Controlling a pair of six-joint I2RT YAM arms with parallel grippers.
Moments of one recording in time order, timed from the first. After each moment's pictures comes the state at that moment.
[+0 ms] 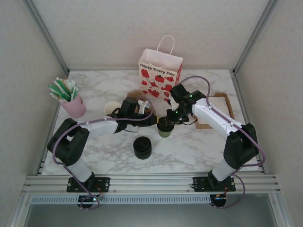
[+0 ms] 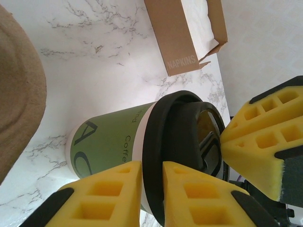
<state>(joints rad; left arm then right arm) -0.58 1.67 0.88 0.17 0.64 -0.73 0.58 1.61 1.33 -1.03 -0.25 0.36</state>
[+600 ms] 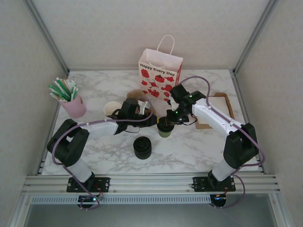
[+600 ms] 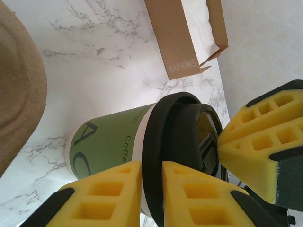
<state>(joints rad) -0.59 1.66 0.86 0.19 0.60 -0.75 0.58 1.61 1.33 -1.02 -0.25 0.36</state>
